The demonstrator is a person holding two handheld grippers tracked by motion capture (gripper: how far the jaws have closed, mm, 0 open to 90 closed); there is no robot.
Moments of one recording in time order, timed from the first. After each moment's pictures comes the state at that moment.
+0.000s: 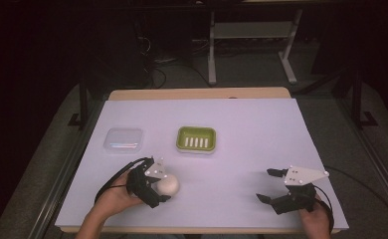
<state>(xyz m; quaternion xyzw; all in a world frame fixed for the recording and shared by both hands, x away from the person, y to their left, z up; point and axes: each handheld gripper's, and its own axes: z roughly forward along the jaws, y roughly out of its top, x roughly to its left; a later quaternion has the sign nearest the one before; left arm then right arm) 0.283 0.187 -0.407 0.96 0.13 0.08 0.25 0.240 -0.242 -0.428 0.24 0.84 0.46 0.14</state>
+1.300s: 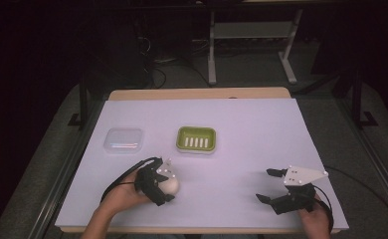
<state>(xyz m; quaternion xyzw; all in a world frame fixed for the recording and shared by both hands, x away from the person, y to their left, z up) 0.296 0.171 -0.425 0.97 0.13 0.05 0.22 0.240 -0.241 -0.428 0.24 0.84 0.46 0.14</state>
